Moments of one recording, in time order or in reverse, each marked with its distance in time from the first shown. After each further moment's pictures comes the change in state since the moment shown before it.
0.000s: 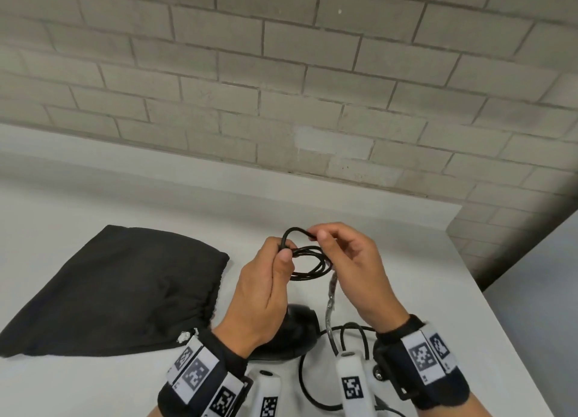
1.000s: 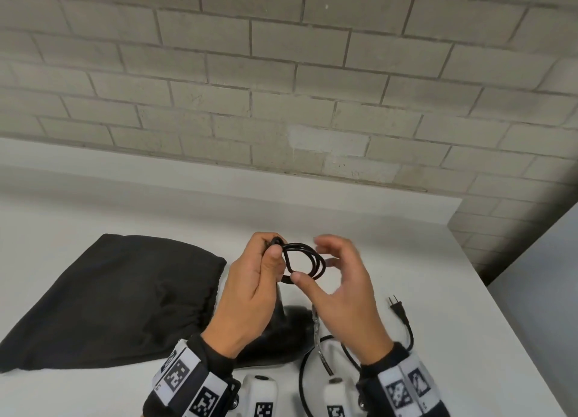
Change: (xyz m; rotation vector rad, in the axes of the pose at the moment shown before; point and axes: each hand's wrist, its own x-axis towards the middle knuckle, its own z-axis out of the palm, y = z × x) left_hand 0.009 -0.004 -0.005 -0.071 -0.013 -0.081; right_hand -0.028 0.025 0.012 -0.180 0.135 -0.121
